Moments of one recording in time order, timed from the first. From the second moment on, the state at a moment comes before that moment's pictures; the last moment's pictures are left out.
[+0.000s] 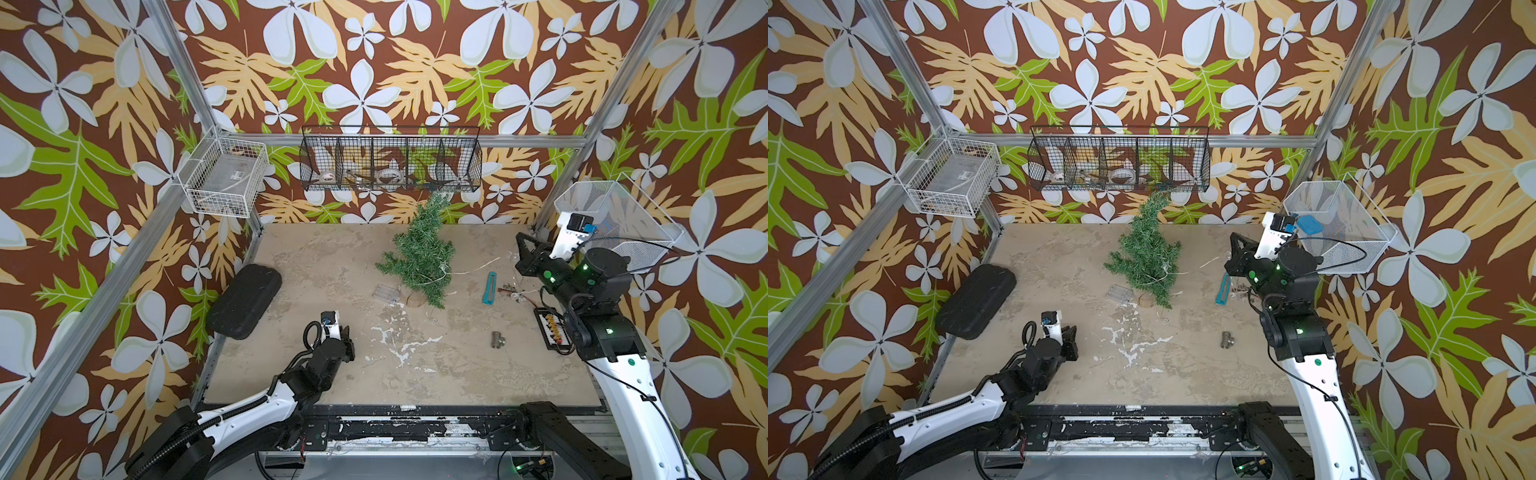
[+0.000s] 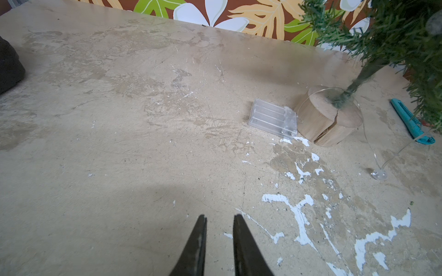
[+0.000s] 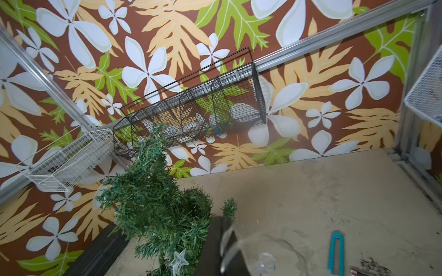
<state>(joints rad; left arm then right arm) -0.76 0.91 0.15 0.27 -0.53 -0.49 0.08 0.90 1.13 -0.29 -0.23 0.41</state>
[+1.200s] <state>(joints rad) -0.76 0.92 0.16 0.27 -0.52 -0.49 0.68 1.54 2.01 -0.25 -0.20 0.29</state>
